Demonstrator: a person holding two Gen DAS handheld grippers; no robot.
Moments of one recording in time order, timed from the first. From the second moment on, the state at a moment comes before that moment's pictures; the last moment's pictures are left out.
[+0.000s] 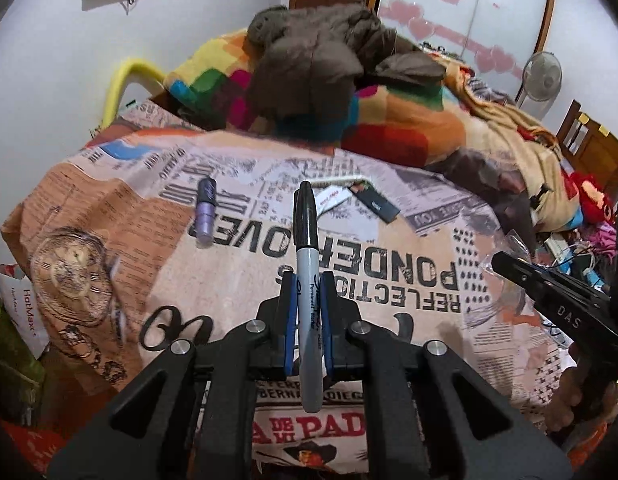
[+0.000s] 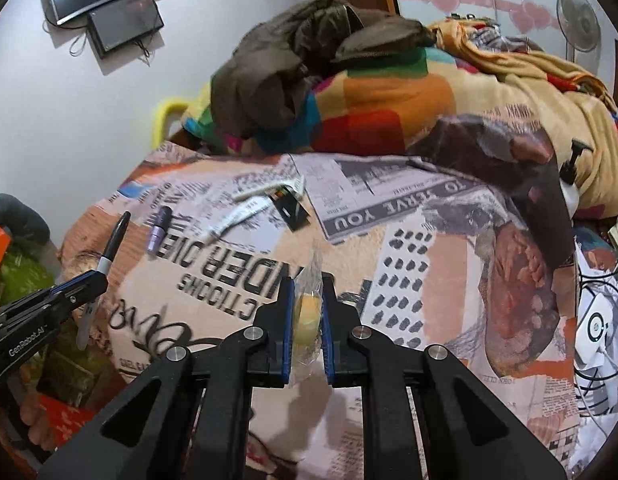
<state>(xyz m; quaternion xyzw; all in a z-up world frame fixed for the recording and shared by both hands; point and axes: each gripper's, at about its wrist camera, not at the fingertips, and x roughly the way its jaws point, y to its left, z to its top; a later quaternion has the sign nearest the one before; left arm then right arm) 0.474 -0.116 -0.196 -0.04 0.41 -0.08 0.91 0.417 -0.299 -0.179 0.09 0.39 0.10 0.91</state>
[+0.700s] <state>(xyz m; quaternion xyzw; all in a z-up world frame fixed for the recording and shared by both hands) 0.364 -0.003 -0.098 -0.06 0.33 -0.02 0.94 0.342 -0.205 -0.074 0.04 0.31 0.18 0.93</state>
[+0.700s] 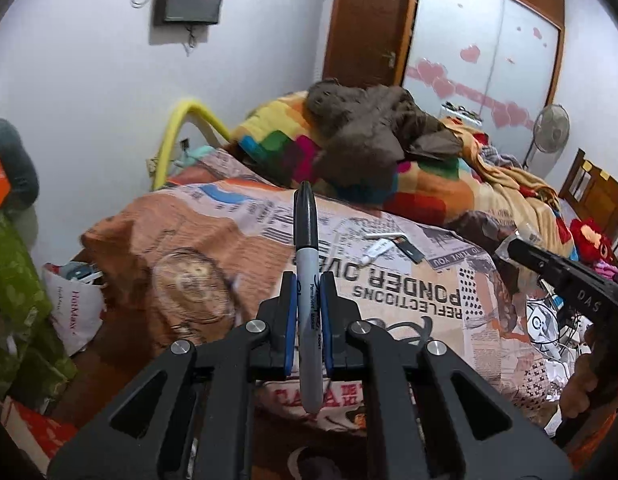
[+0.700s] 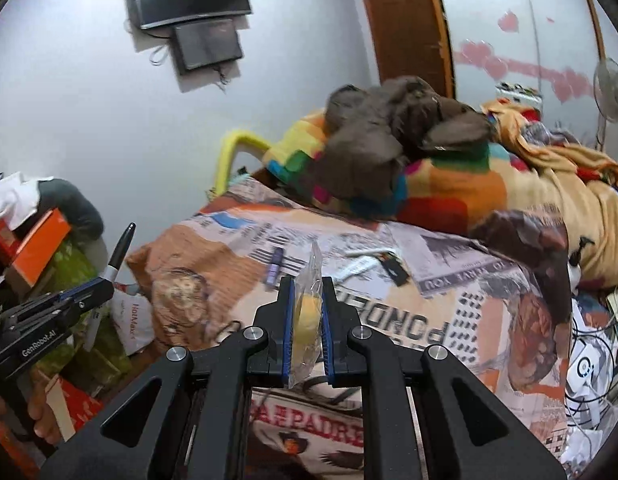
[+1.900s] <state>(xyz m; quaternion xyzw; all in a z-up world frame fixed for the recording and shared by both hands) 0.139 0.259 -0.171 -0.18 0.35 0.19 0.90 0.217 0.097 -0.125 -0.12 0.35 0.44 0.82</state>
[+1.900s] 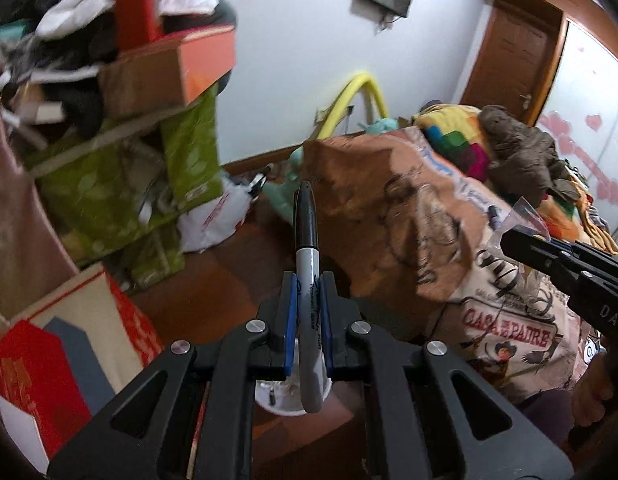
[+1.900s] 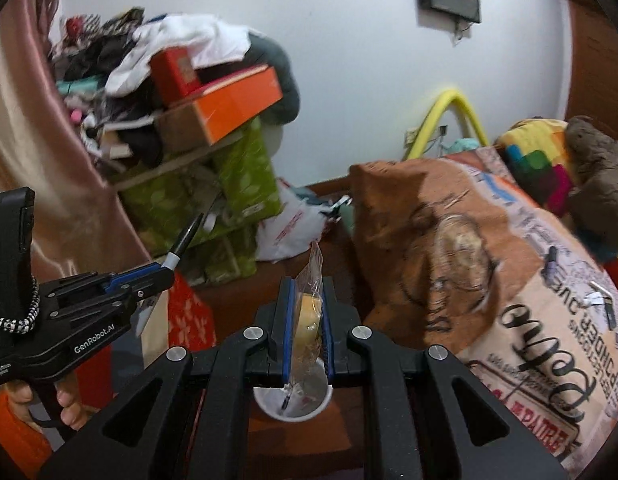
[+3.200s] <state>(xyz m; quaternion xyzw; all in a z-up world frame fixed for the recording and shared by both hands) 0.174 0.305 -0.376 -0.30 0.51 0.17 0.79 0.259 0.191 -0.302 -0.19 0.56 0.44 0.68</state>
